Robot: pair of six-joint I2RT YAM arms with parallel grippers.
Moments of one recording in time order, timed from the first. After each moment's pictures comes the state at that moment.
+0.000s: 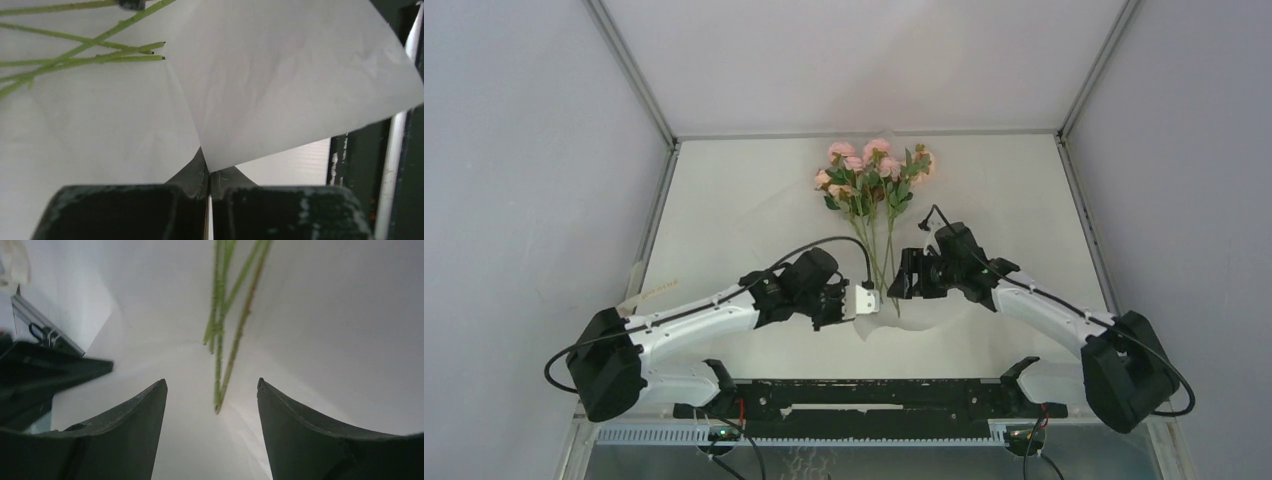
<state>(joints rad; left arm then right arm) -0.95 1.22 0.75 -0.41 0.27 0.61 0.57 1.27 0.66 -0.25 -0.34 0.58</state>
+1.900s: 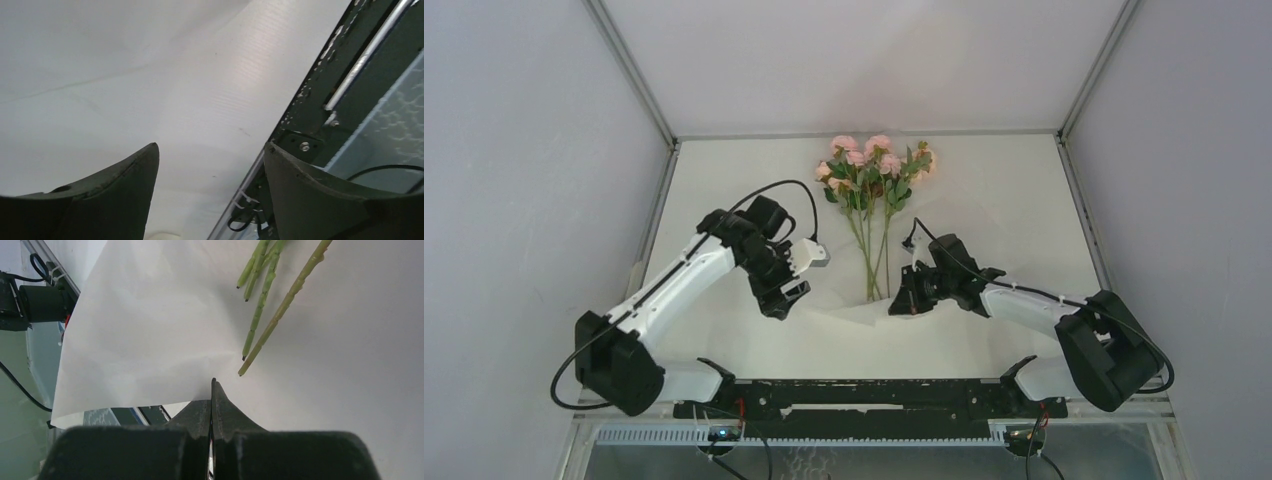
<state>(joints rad) -0.48 1.35 1.14 -1.23 0.32 0.64 0.58 1.35 0.55 -0.04 -0.57 0.43</state>
